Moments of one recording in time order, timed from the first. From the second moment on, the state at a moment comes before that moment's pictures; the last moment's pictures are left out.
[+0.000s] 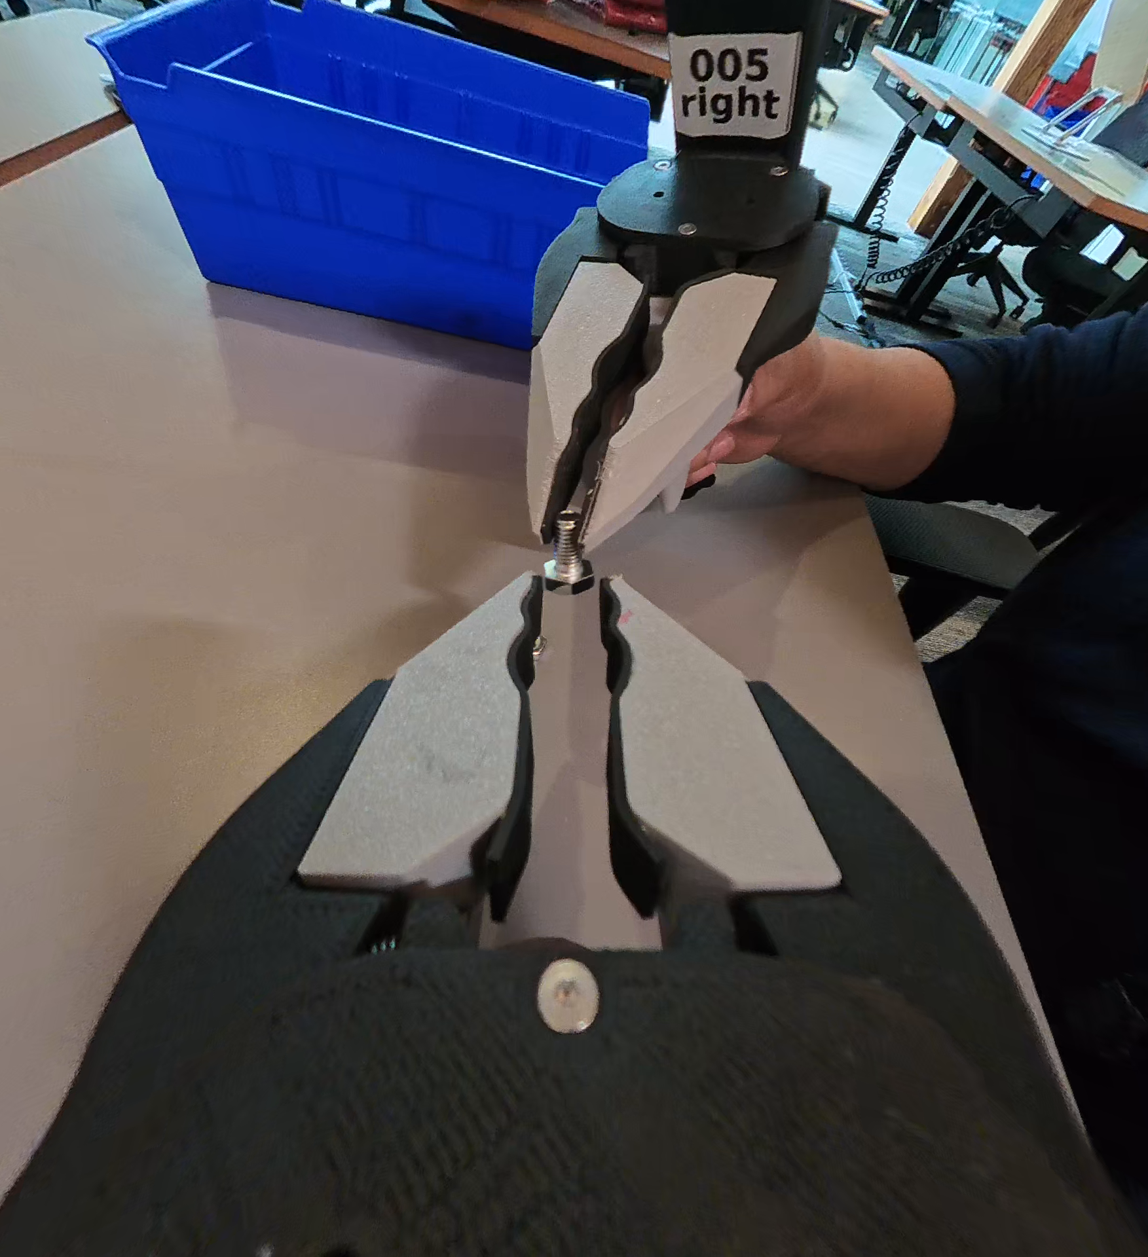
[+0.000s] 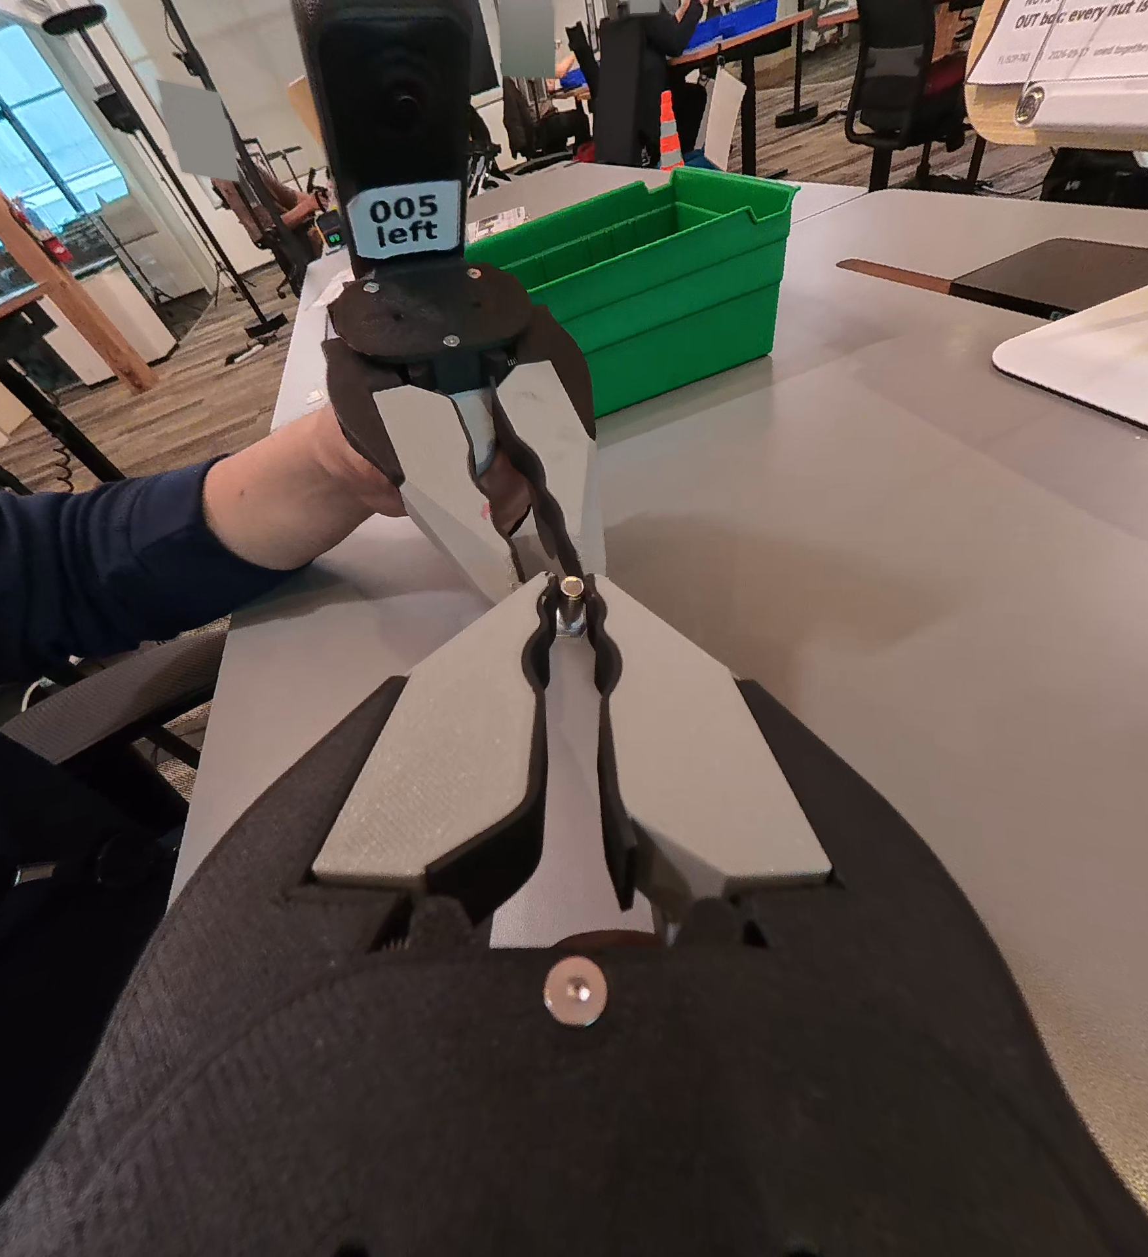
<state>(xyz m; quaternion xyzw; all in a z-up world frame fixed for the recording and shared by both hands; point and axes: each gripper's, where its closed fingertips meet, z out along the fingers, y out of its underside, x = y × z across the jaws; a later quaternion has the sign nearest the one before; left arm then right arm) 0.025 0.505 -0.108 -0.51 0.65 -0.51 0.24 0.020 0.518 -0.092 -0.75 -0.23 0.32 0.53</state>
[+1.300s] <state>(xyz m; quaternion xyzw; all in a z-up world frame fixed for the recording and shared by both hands) 0.036 0.514 -0.101 -0.55 0.58 -0.55 0.24 0.026 0.525 -0.093 -0.76 -0.18 0.33 0.53</state>
